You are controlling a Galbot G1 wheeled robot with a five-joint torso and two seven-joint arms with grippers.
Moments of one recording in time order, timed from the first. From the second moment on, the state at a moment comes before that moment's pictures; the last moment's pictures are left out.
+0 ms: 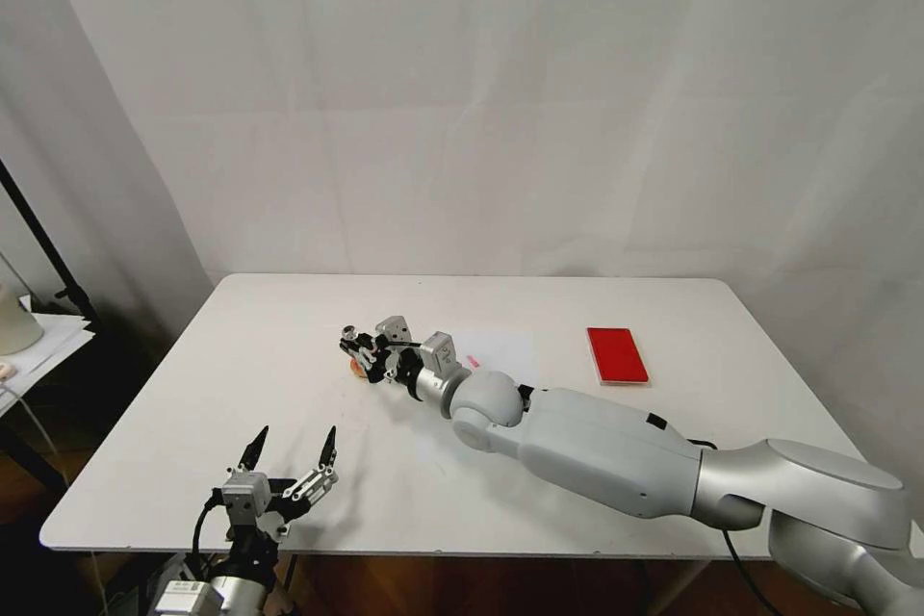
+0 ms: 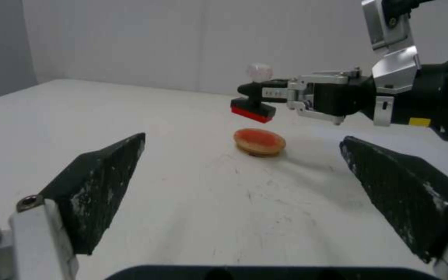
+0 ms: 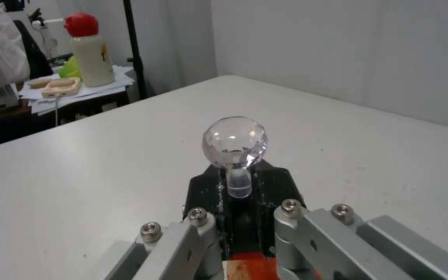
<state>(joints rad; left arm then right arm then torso) 1.66 -1.23 -0.53 -2.09 -0.38 -0.22 -0.07 -0.10 1.27 -0.89 1.35 0.98 0.02 0.13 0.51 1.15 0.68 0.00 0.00</state>
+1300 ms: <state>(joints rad) 1.66 -1.23 -0.53 -2.09 -0.38 -0.22 -0.07 -0.13 1.25 -0.89 1.32 0.97 0.04 0.12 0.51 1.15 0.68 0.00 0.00</state>
